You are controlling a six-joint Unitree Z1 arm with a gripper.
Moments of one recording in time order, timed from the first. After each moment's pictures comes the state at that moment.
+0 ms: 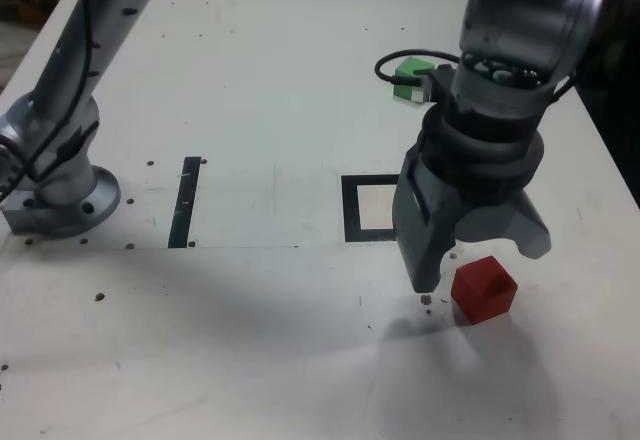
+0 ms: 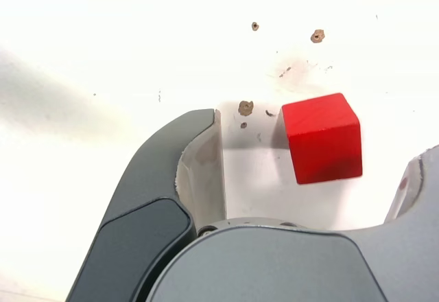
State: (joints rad) arm -0.37 2.27 -2.01 1.41 -0.02 -0.54
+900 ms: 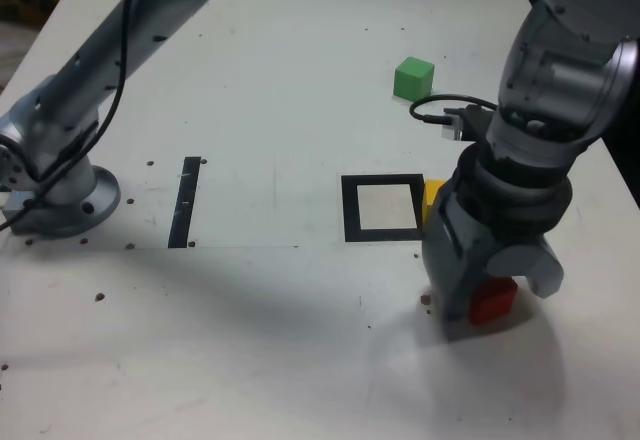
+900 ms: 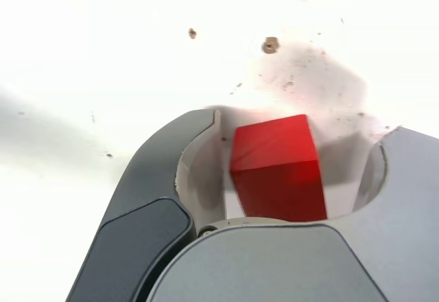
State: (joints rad) arm -0.35 2.39 -2.08 1.37 -0.02 -0.51
